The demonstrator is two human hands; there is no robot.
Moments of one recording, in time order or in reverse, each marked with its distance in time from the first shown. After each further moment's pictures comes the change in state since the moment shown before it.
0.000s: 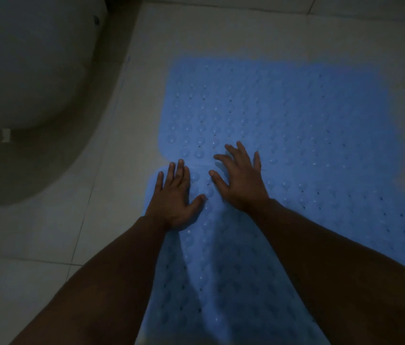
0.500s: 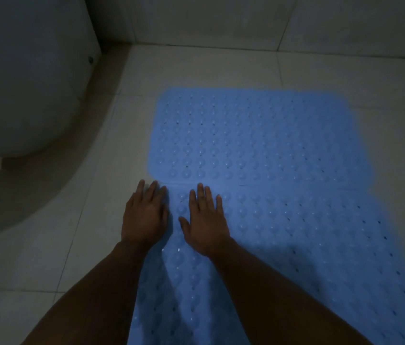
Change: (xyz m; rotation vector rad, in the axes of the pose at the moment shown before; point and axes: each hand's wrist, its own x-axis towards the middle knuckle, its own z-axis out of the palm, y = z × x) left_hand -0.013 -0.021 -0.016 0.143 0.294 -0.029; right_hand -0.040 -0.052 0.040 -0.226 -0.291 0.081
